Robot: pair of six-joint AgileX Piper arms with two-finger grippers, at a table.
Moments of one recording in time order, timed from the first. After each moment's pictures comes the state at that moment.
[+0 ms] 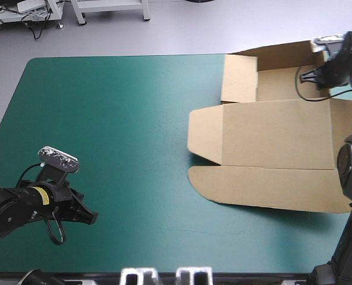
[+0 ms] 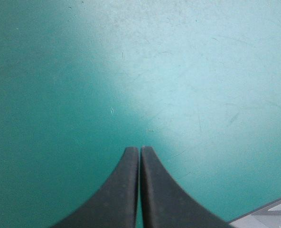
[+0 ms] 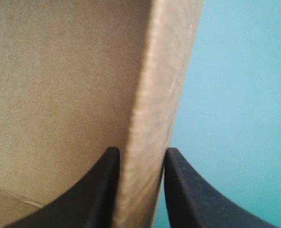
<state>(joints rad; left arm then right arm) -0.47 0.81 -0.93 0.05 1.24 -0.03 -0.17 2.08 -2.15 -0.02 1.25 -0.23</state>
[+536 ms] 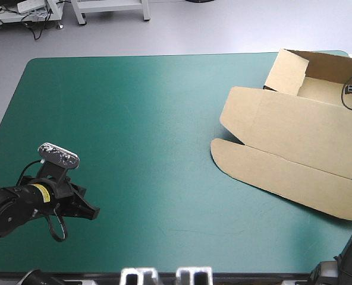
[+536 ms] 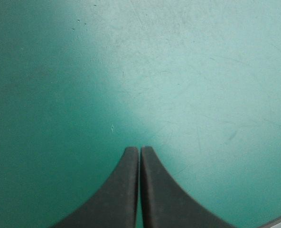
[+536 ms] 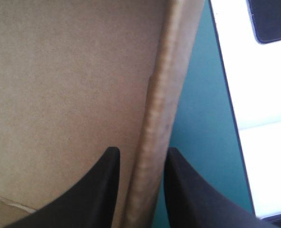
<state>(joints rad) -0.47 0.81 -0.93 0.05 1.18 -0.03 -0.45 2.20 -2.15 0.11 1.22 -0.28</state>
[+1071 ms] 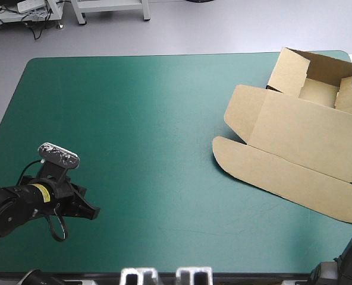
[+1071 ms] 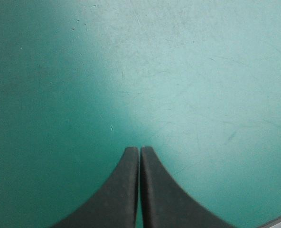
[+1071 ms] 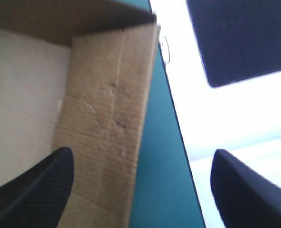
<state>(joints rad) -0.47 0.81 -0.93 0.05 1.18 -0.03 -0.45 2.14 -2.29 0.06 1.20 -0.25</state>
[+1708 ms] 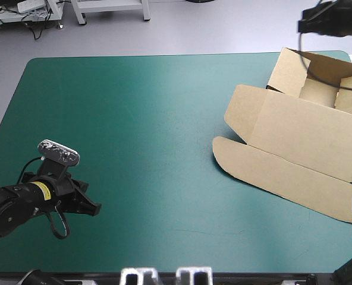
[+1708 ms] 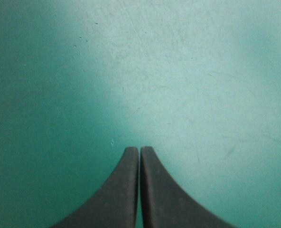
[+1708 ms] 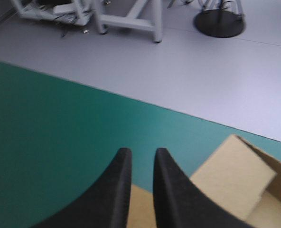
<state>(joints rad) -0.47 0.81 -0.93 0.05 1.13 -0.03 -0.12 1.69 -2.31 0.53 1.25 -0.39</state>
